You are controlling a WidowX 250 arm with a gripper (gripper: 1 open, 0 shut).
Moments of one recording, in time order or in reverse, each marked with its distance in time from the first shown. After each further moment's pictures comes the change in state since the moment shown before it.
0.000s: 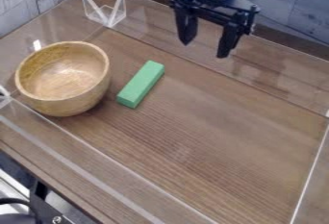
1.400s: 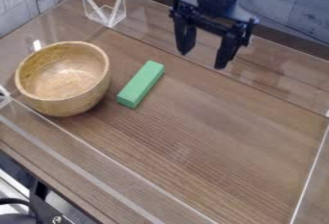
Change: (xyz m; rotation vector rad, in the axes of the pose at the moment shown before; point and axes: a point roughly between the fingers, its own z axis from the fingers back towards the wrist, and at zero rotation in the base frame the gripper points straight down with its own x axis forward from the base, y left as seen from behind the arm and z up) arm -0.011 -0.009 -0.012 0.005 0.057 -0.046
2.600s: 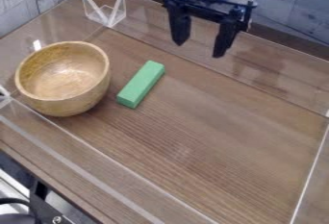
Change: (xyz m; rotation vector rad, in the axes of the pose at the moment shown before) arm -0.003 0.005 0.018 -0.022 0.018 0.101
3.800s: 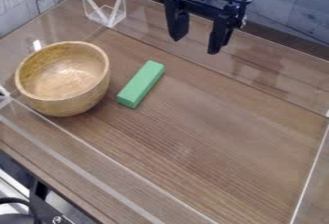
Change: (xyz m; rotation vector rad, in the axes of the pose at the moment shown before) arm -0.003 0.004 0.006 -0.015 -0.008 -0.100
